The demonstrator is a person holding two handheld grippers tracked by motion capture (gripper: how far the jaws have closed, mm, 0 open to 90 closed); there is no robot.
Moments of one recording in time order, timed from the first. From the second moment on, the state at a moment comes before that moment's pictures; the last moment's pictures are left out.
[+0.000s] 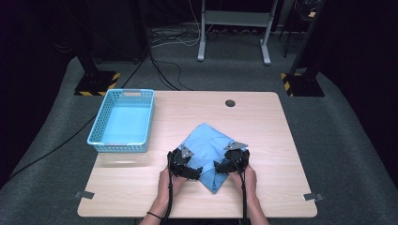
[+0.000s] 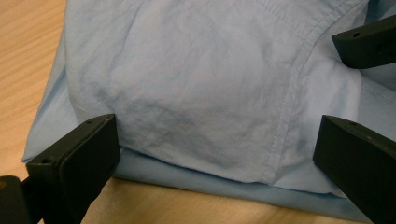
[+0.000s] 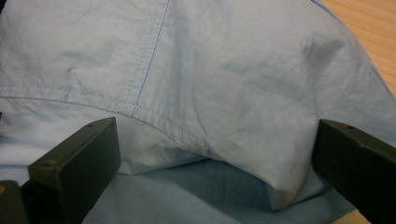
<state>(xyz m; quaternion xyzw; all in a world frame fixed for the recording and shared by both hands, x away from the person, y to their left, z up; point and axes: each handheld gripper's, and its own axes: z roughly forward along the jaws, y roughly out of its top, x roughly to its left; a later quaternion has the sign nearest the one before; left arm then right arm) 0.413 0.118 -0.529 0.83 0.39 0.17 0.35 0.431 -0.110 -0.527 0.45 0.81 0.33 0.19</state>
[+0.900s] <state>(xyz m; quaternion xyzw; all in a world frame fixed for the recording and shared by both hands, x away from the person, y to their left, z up) 0.374 0.112 -0.529 0.84 0.39 0.16 0.35 0.389 -0.113 -0.528 0.44 0.81 0.33 0.19</state>
